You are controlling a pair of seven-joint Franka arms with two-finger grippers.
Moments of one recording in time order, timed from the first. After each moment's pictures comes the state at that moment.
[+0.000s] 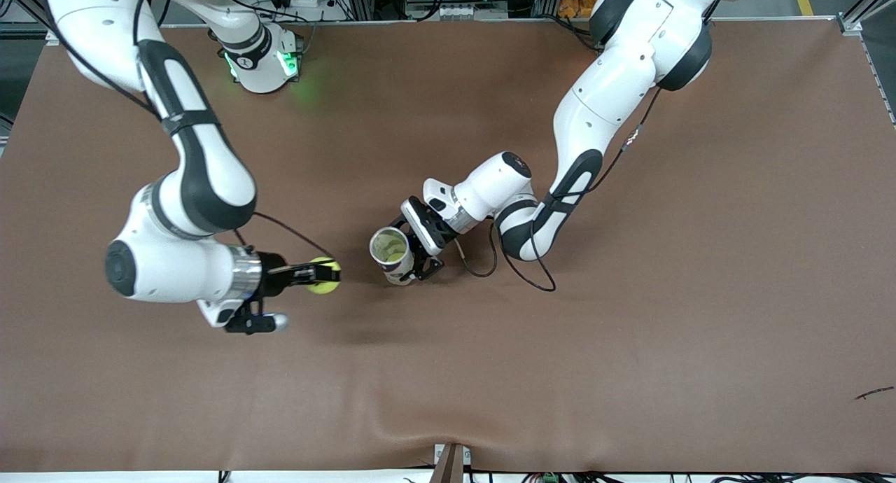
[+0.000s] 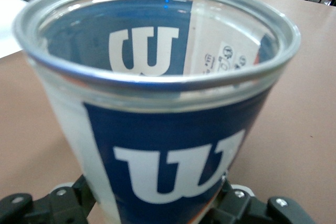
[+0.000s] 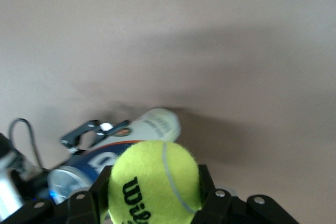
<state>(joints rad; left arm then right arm) -0.51 1.10 -0.26 -1.37 0.88 3.46 -0.51 0.09 0.61 0.25 -1.39 0.42 1.92 0.20</state>
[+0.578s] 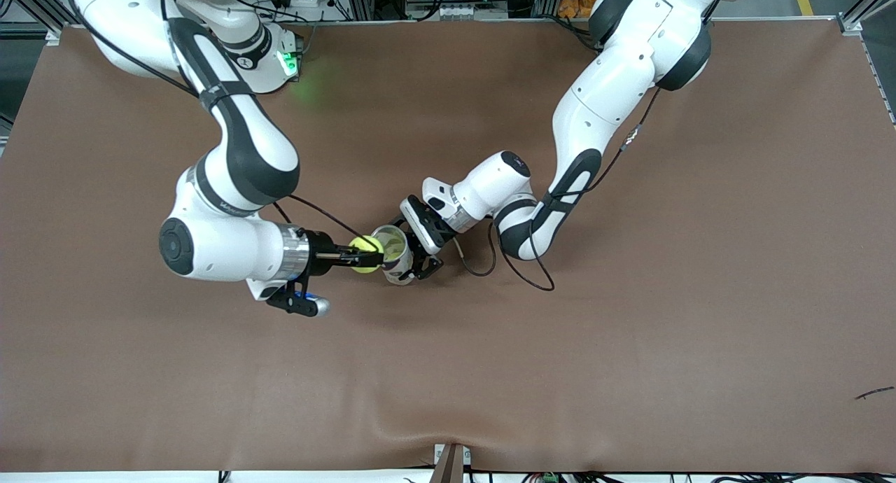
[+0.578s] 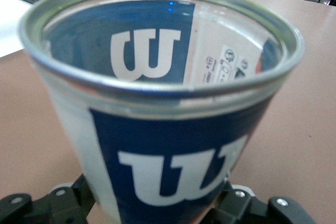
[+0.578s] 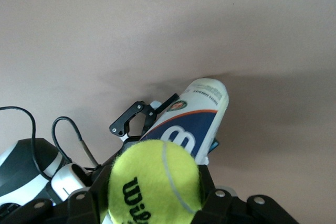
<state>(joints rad) -0.51 1.10 -0.26 -1.37 0.88 3.46 -0.51 0.14 0.60 0.31 -1.39 0.42 1.93 0.48</state>
